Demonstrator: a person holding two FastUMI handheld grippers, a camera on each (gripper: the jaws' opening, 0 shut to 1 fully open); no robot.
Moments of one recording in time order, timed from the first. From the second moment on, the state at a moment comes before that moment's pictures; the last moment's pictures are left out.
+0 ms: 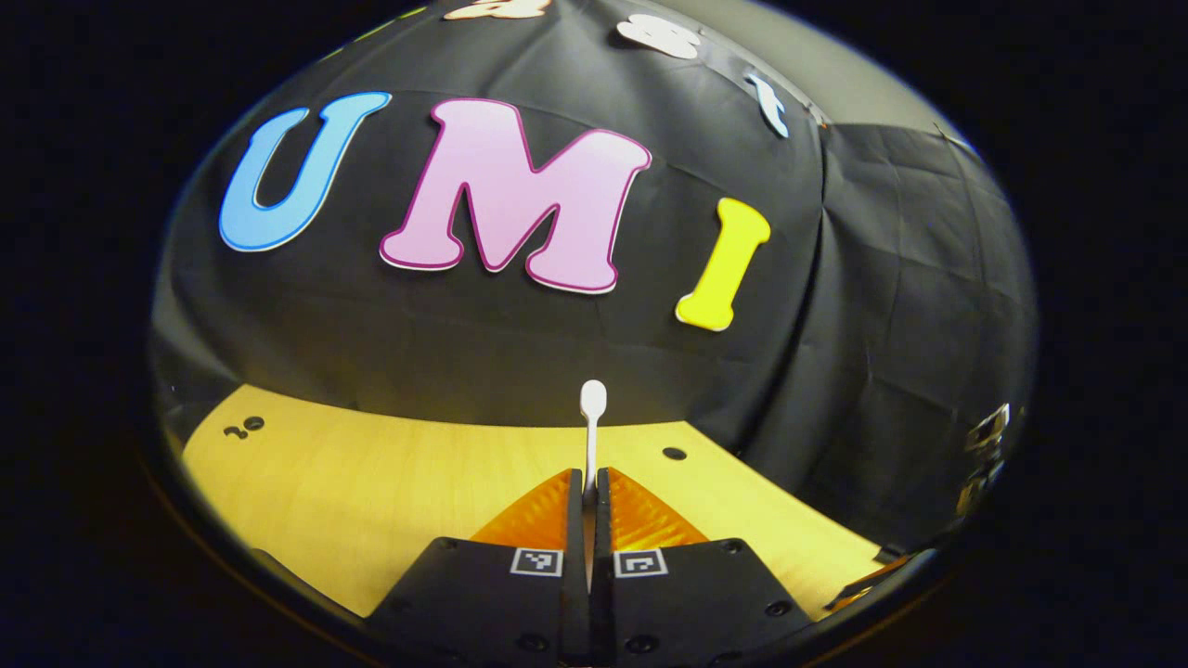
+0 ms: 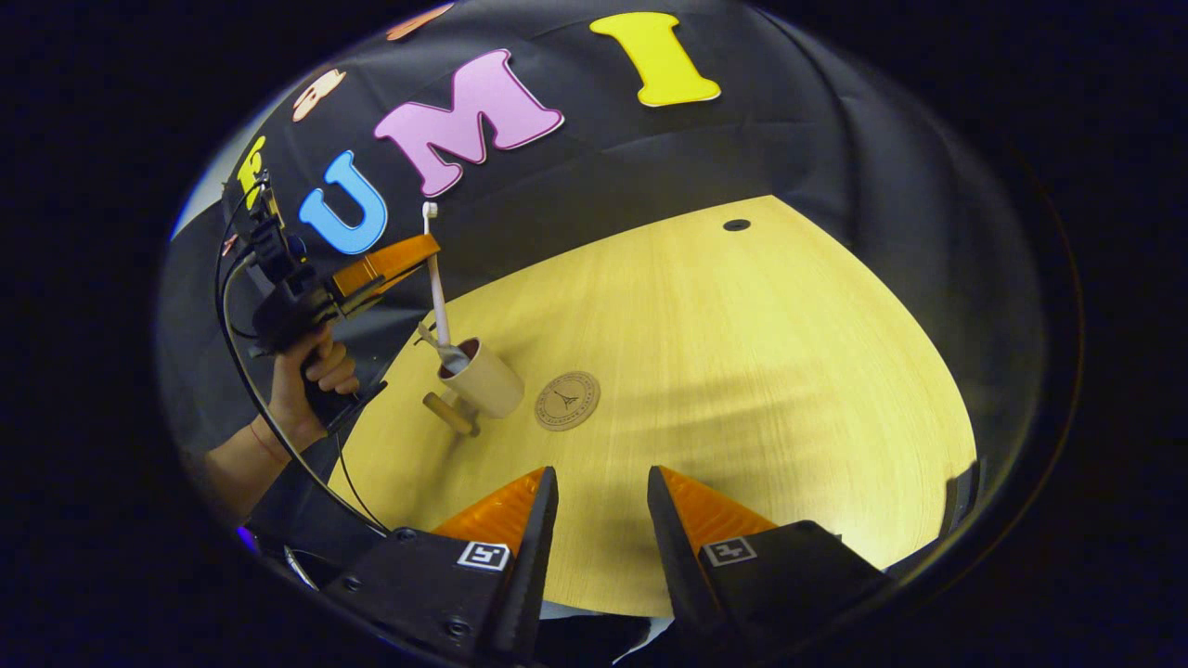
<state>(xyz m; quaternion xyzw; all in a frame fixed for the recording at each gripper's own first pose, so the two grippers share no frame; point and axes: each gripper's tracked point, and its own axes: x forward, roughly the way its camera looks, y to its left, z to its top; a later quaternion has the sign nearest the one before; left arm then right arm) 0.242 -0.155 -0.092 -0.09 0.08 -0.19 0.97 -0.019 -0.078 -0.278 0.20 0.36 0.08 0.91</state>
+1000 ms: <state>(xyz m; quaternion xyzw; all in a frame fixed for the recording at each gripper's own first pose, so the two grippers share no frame) 0.243 -0.122 -0.160 -0.07 0.10 -0.18 0.98 -0.030 -0.097 -0.276 0.21 0.36 0.05 0.91</state>
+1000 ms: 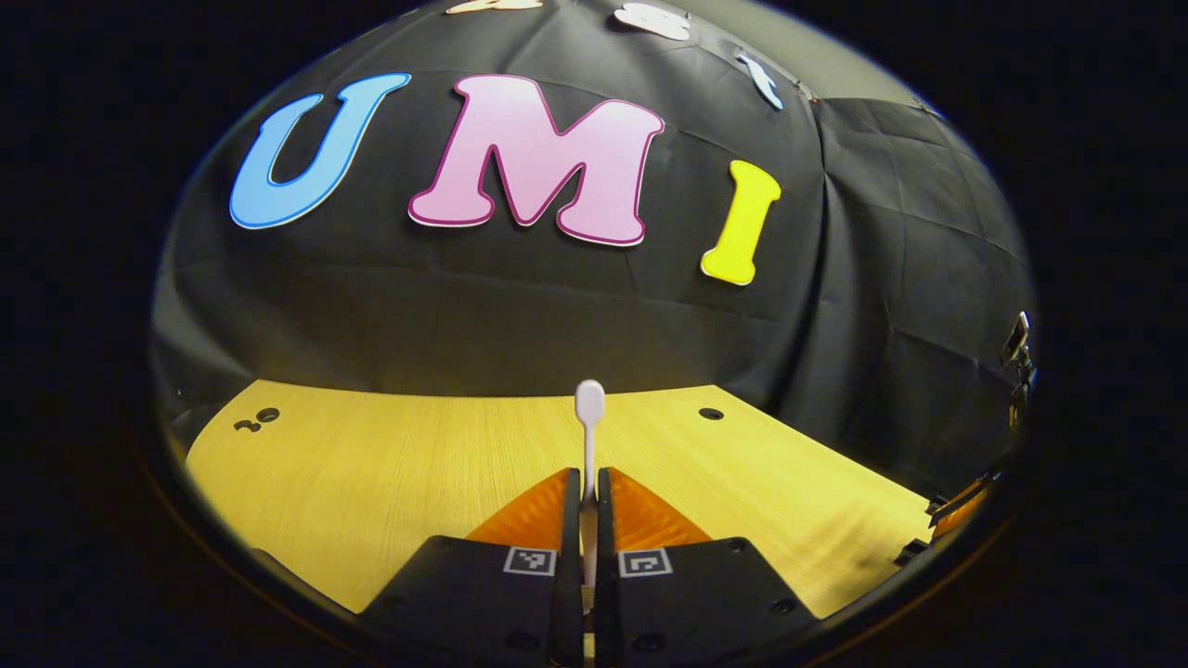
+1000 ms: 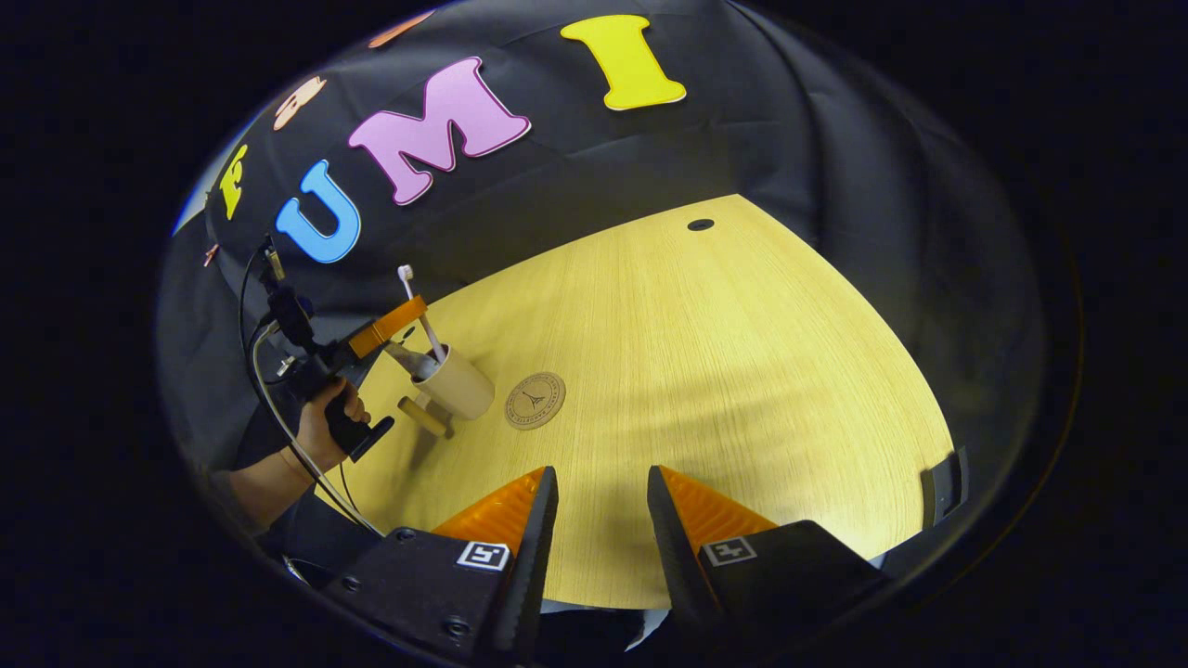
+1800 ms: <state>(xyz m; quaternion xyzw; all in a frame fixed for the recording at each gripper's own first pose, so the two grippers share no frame) 0.189 -0.123 -0.158 -0.01 0.15 -0.21 0.97 -0.025 -0.084 -0.266 0.23 0.35 0.06 0.91</state>
